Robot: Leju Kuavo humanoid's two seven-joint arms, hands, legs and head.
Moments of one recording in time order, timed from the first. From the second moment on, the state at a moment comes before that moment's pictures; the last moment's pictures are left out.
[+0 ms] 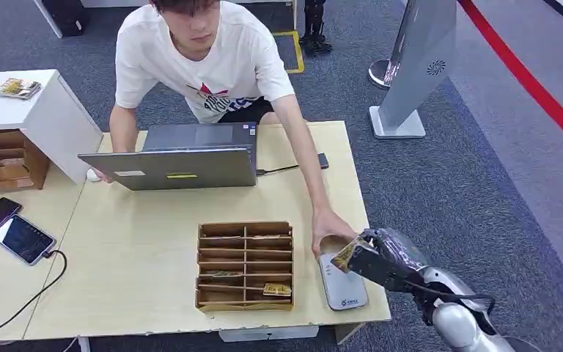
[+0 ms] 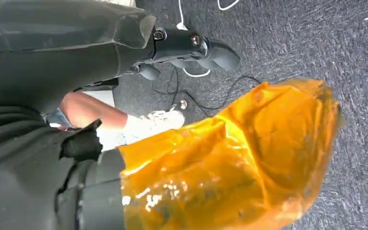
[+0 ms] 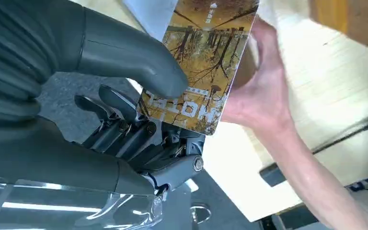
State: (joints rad) left arm 0.05 0.53 -1.51 -1.16 -0.38 0.10 0.63; right arm -0.12 -0.40 0.41 -1.55 0.43 0.14 0.07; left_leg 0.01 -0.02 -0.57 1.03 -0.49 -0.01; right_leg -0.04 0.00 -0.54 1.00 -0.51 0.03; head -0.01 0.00
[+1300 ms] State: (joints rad) left arm 0.05 0.53 -1.51 -1.16 -0.40 0.09 0.63; right arm -0.15 -0.37 0.49 -1.40 0.51 0.16 0.11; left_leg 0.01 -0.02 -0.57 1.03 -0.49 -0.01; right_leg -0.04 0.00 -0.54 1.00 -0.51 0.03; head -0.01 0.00
